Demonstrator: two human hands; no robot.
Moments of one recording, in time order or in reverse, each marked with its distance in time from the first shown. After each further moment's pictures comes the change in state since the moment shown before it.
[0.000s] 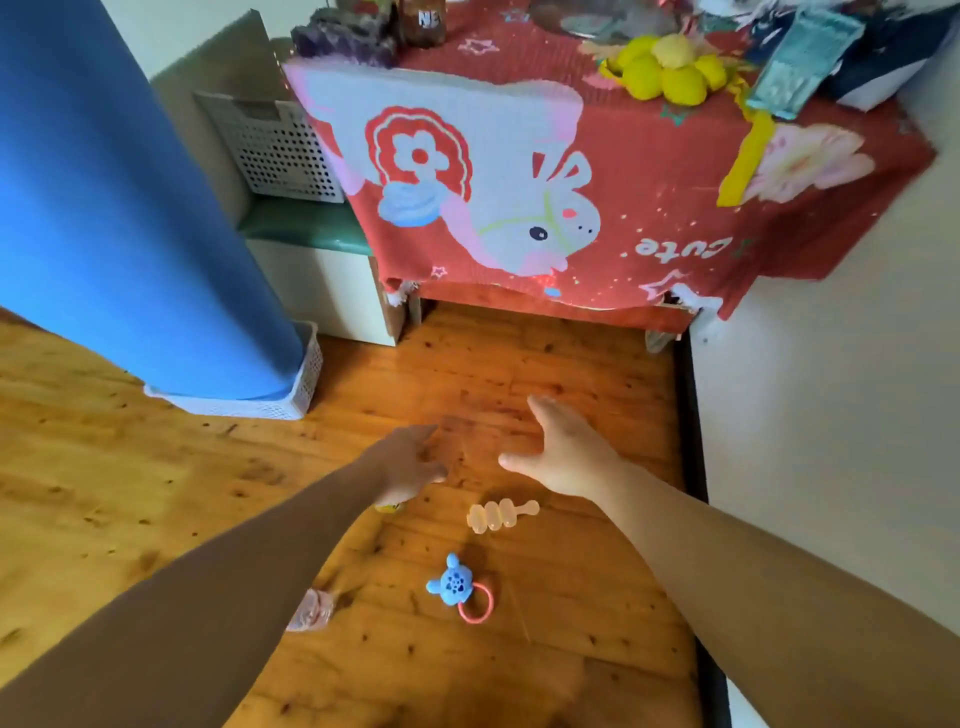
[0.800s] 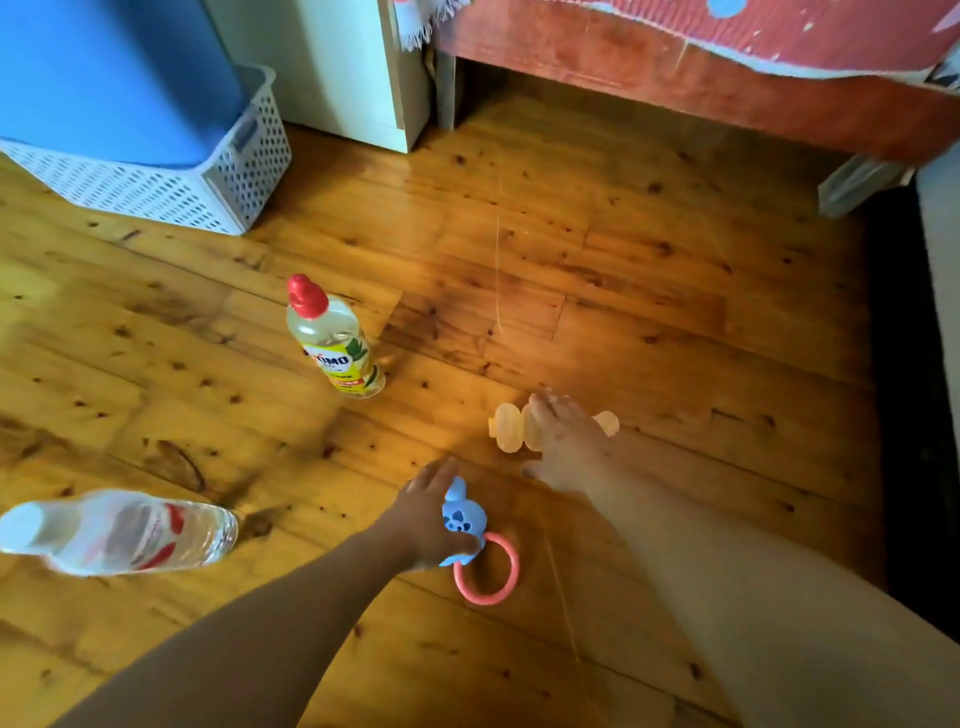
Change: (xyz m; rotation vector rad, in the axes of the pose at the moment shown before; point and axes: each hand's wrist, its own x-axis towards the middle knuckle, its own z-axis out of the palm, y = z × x) left_hand 0.223 -0.255 0.340 0.020 -0.107 -0.094; right_hand 0.236 0.175 0.387 -0.265 -0.153 -0.088
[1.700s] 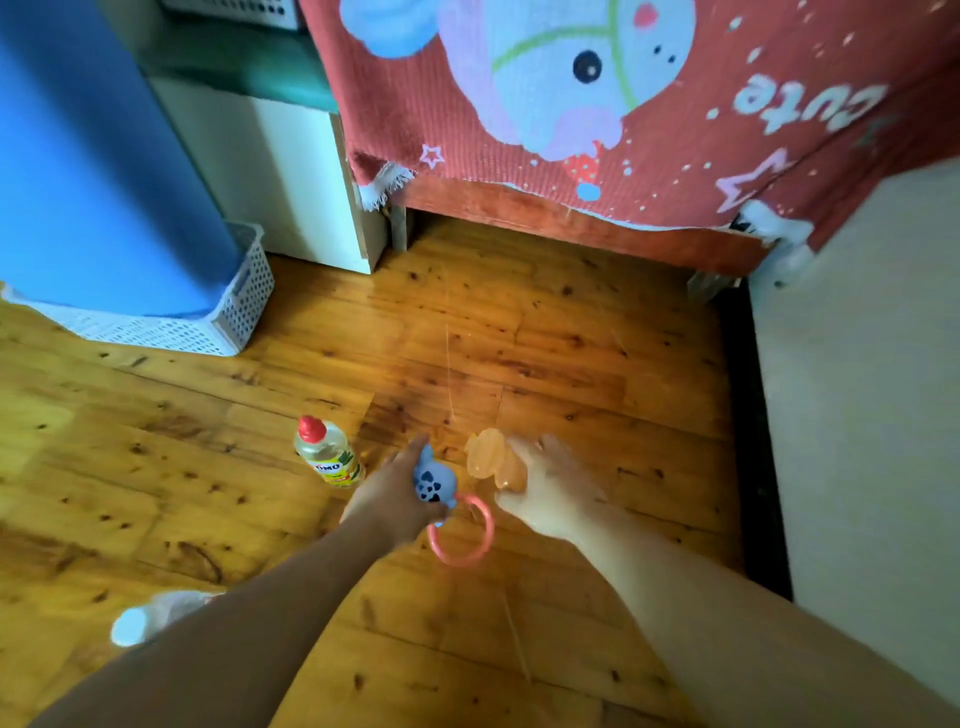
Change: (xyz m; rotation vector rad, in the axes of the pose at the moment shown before) left_hand -0.082 0.099 -0.131 -0.130 0.278 0.062; right_hand -0.117 -0.030 -0.139 0.212 0.163 0.081
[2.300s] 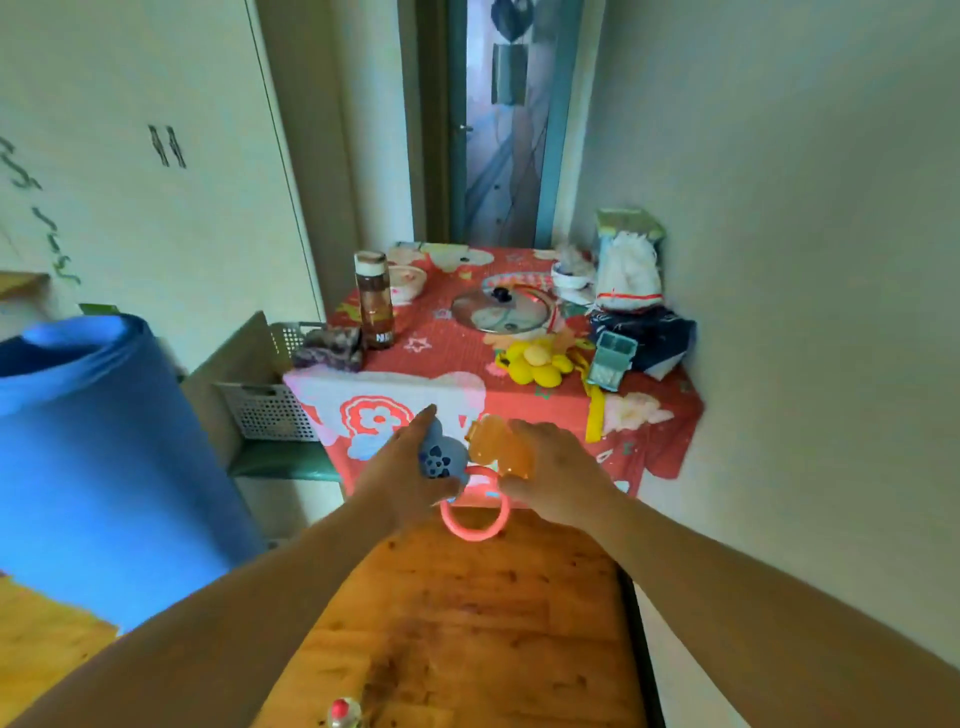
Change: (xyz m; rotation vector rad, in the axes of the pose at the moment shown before) left_hand -0.240 0.436 -0.412 -0.081 0.218 0.519; right_hand -0.231 -0.161 -0.568 0.061 0.470 -0.181
